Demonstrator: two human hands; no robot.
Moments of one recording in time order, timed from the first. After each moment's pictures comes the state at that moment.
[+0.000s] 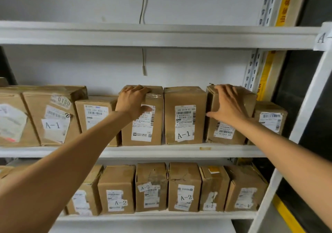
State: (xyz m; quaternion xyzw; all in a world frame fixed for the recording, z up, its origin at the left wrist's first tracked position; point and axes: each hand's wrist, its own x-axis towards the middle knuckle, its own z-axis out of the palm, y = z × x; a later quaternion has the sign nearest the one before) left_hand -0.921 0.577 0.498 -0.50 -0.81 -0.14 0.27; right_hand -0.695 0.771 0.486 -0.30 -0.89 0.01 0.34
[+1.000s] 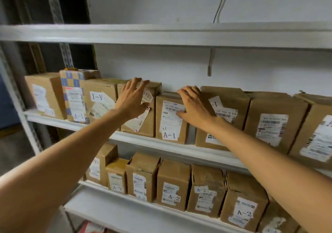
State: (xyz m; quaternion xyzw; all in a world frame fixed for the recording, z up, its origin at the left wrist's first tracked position) left_hand -1.044 0.396 0.494 -0.40 -0.85 -0.17 0.28; right_hand -0.913 0.573 0.485 -0.03 -0.94 -0.05 0.33
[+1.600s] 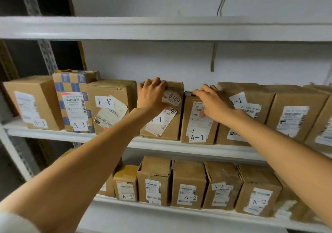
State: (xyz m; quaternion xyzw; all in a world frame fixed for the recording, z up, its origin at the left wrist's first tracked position) left_hand -1.095 0.410 0.490 -0.44 -0.83 -0.13 0.32; right_hand -0.944 0.545 0.498 -0.19 -0.96 -0.04 0.21
